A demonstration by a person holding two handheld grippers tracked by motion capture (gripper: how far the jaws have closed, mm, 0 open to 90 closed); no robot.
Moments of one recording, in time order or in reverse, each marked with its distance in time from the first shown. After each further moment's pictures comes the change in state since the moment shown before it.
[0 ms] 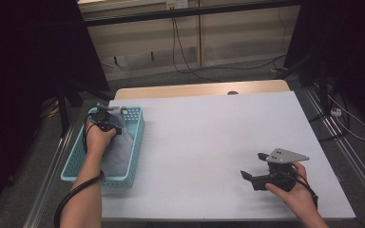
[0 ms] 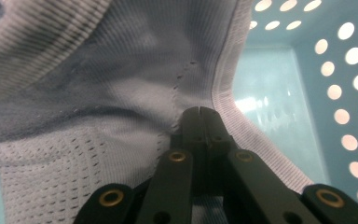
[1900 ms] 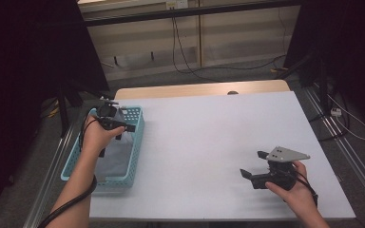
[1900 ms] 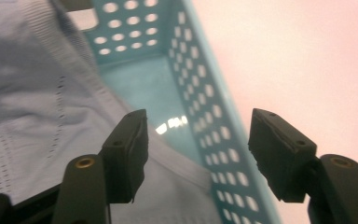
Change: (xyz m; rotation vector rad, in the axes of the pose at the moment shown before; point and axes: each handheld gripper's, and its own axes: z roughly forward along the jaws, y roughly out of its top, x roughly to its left) left arm -0.066 0.002 -0.069 -0.023 -0.117 0.161; right arm 0.001 0.006 -0.002 -0.021 0.003 -0.003
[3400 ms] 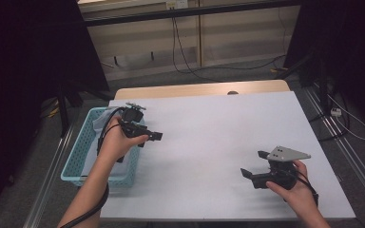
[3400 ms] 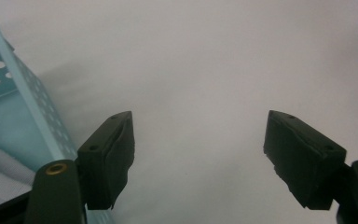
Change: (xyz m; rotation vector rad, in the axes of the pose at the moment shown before) left arm -0.081 0.000 0.002 -0.007 -0.163 0.201; right arm -0.002 0.000 -0.001 0.001 0.002 0.007
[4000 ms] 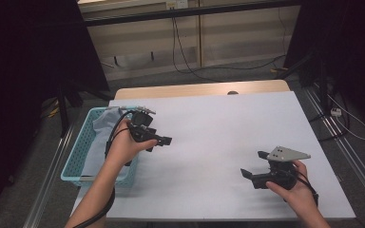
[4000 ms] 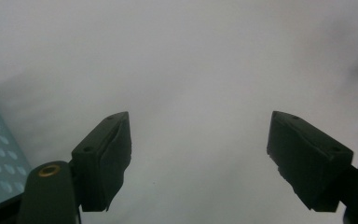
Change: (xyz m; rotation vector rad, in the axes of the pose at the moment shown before) left arm -0.023 -0.001 0.011 -0.004 -0.054 0.062; right arm 0.000 -0.001 0.000 0.003 0.003 0.001
